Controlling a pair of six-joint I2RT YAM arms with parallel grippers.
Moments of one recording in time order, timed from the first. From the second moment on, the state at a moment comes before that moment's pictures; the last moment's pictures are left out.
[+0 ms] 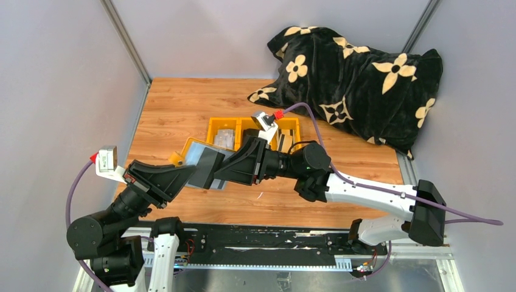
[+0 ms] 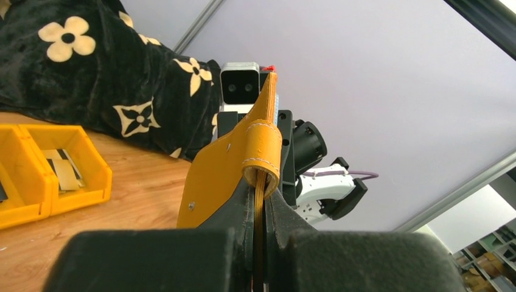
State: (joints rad) left arm 0.15 0.28 1.08 -0.32 0.84 -1.18; right arm 1.18 1.29 0.98 0.84 -0.41 1.08
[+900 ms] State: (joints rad) left arm 0.15 0.30 1.12 -0.32 0.84 -1.11; right arm 1.11 1.07 0.89 0.56 -0.41 0.99
